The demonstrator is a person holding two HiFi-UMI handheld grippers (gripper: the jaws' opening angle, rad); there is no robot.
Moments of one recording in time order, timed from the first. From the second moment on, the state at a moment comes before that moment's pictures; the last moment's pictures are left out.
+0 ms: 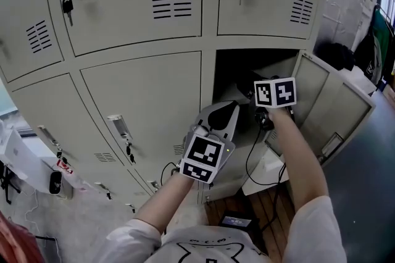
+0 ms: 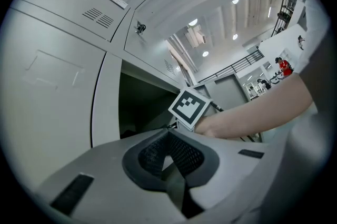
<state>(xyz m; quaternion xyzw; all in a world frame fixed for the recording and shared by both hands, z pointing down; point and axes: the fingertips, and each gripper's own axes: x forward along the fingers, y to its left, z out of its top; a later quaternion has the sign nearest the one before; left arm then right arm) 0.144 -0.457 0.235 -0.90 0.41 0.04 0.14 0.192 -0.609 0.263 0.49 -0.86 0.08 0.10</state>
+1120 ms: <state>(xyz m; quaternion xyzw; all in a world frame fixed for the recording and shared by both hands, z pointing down) 0.153 -0.463 0.236 -0.91 0.39 0.05 0.12 0.198 -0.651 0.298 0.55 -0.79 0.11 0.26</state>
